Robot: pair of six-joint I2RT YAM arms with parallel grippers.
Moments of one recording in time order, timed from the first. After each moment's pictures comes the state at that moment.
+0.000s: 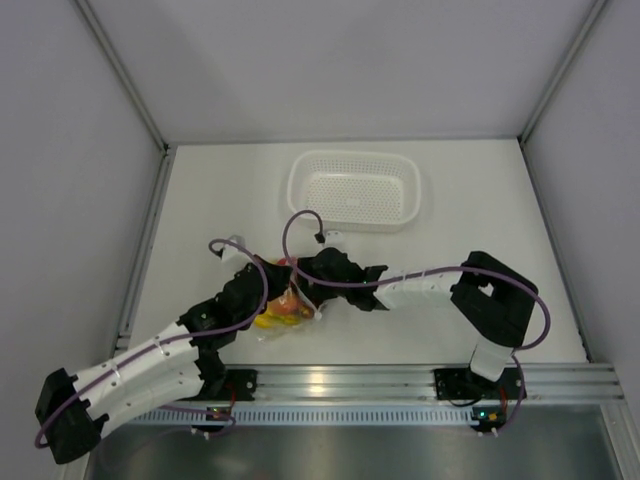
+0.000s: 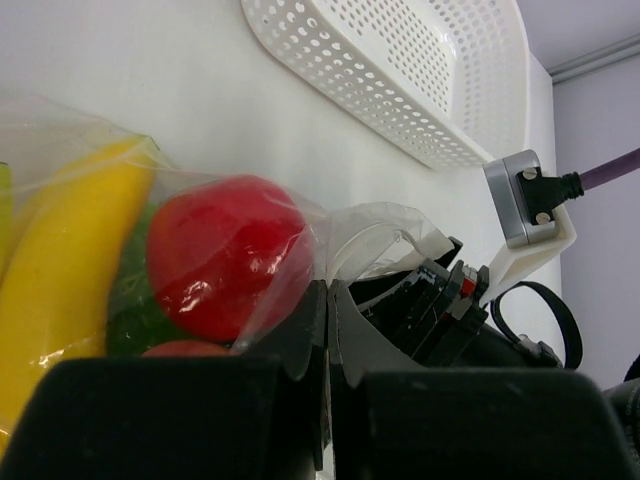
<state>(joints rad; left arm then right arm) -0.87 0.73 0.43 -0.12 -0.52 -1.07 1.07 1.75 0.95 0.09 0.21 0.76</state>
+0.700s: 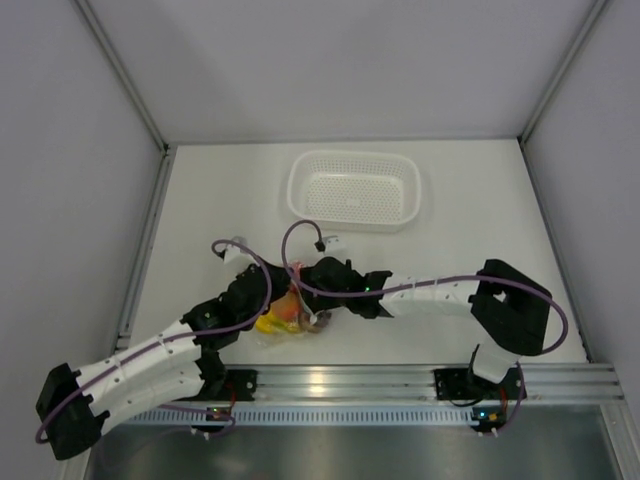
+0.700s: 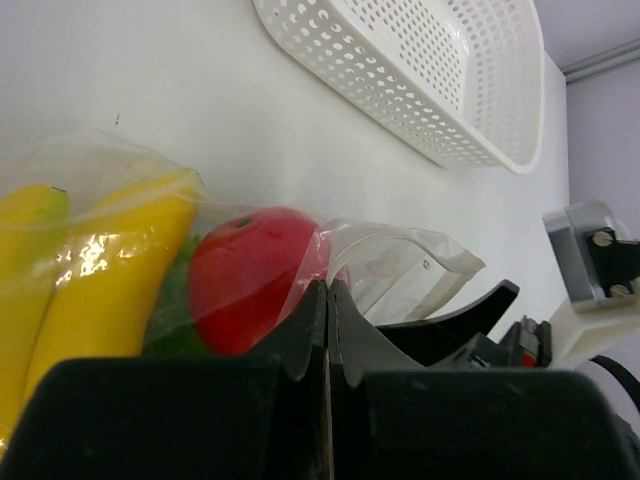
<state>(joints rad) -0.88 0.76 0.43 -0.12 -0.55 -1.09 1.14 1.67 0.96 -0.09 0.30 0.76</state>
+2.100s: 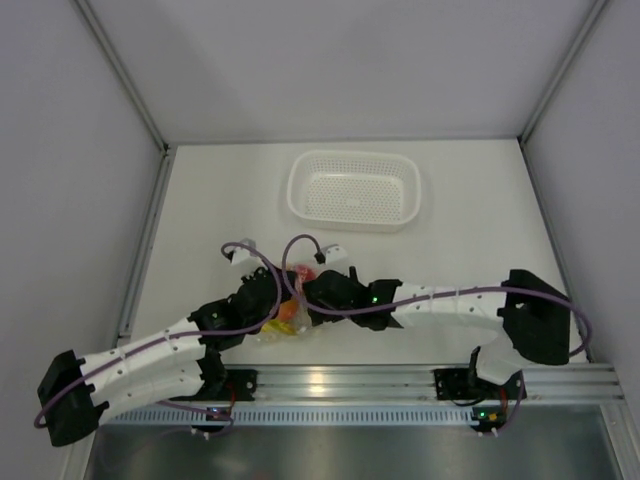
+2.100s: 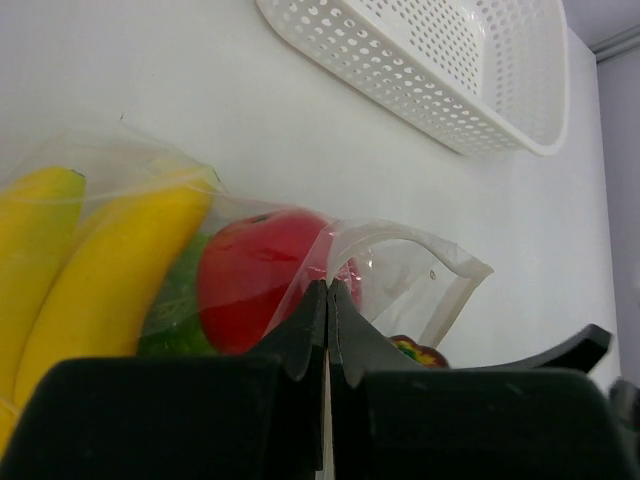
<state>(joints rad) -0.97 0.82 0.44 -0.12 -0.64 -1.06 1.24 1.58 0.96 -0.28 0.39 0.73</state>
